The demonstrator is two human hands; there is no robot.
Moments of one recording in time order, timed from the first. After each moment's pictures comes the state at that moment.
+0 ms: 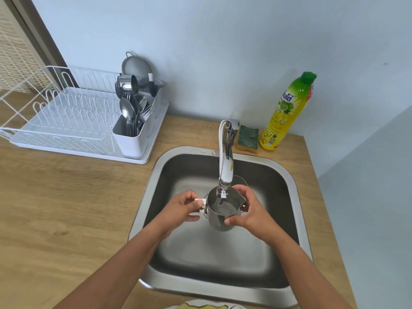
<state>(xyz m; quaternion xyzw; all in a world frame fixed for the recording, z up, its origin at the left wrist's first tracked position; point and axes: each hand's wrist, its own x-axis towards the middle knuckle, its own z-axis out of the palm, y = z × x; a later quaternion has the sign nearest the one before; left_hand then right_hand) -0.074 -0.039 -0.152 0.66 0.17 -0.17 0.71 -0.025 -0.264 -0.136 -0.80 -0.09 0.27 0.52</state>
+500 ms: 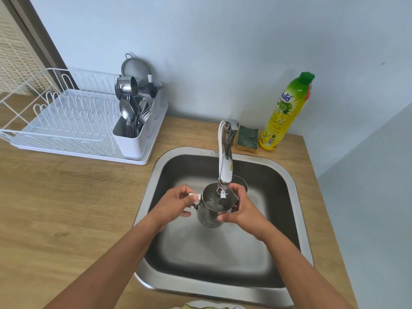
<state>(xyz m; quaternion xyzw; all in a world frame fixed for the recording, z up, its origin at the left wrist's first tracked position) -0.065 -0.025 -0.145 0.72 0.18 -0.13 0.66 -0.019 -0.247 -0.145 -0.76 -0.08 0.31 0.56</state>
